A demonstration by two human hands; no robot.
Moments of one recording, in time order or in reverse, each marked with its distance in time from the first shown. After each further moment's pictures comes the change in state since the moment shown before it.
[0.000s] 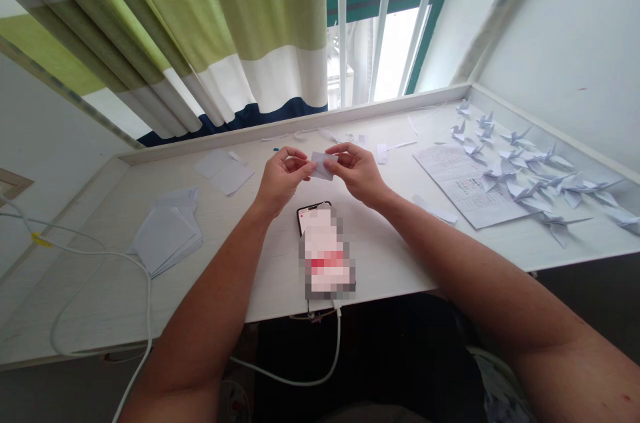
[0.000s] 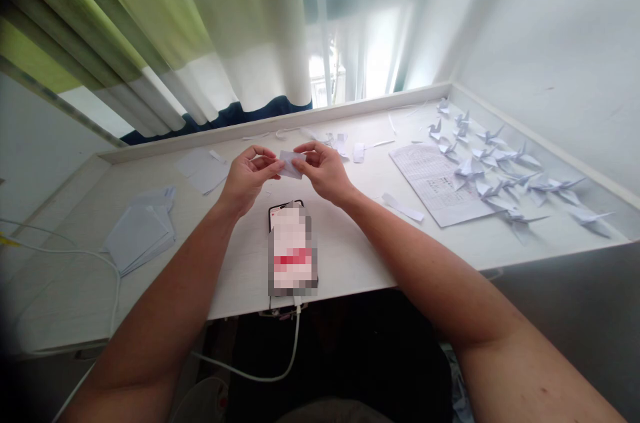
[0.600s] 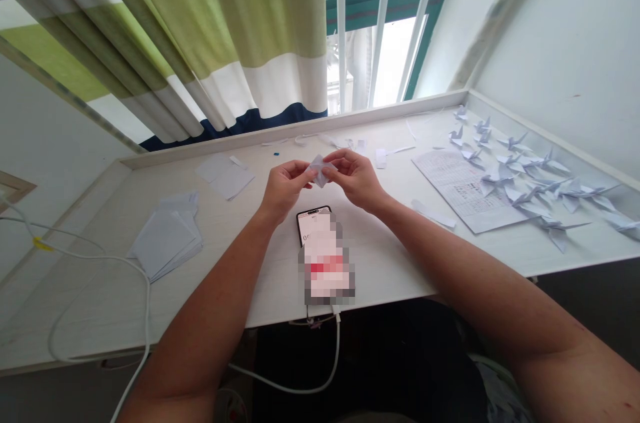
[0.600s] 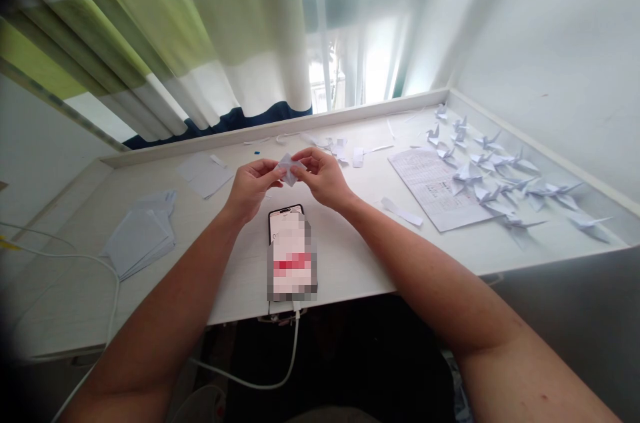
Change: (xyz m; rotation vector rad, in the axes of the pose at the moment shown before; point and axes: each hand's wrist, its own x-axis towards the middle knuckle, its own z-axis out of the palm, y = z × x) left_hand -0.003 -0.008 0.007 -0.011 0.001 -0.022; right_hand -0.003 -0.004 0.003 0.000 -0.018 -0.043
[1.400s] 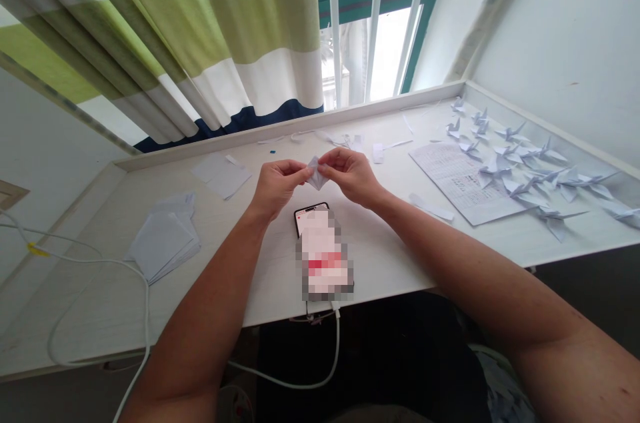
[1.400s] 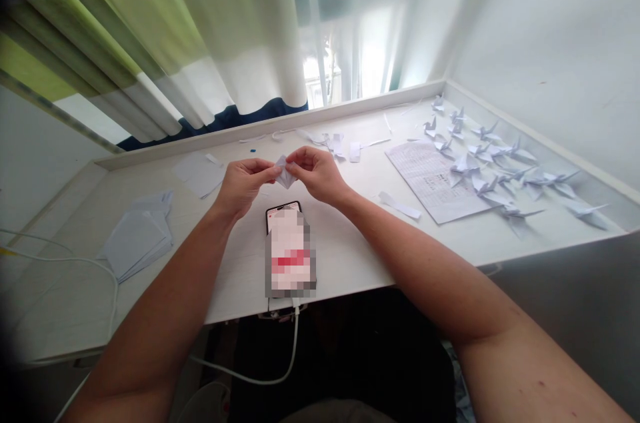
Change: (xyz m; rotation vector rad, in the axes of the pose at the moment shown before) left_hand 0.002 0.004 -0.007 0.041 0.015 -0.007; right_hand 0.000 0.003 0.002 0.047 -0.021 0.008
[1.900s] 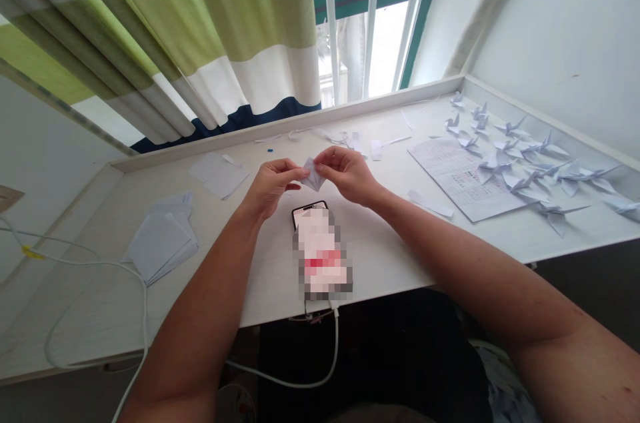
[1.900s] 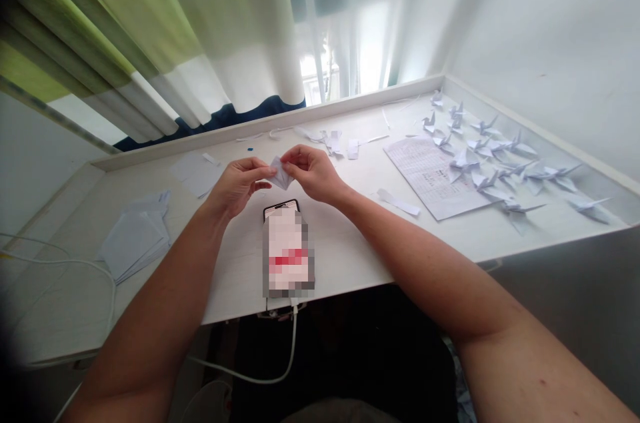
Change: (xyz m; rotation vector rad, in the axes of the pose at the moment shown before) left_hand -0.002 0.008 -0.008 -0.054 -0.086 -0.191; right_hand -0.001 0.000 0.000 -0.041 -0.046 -0.033
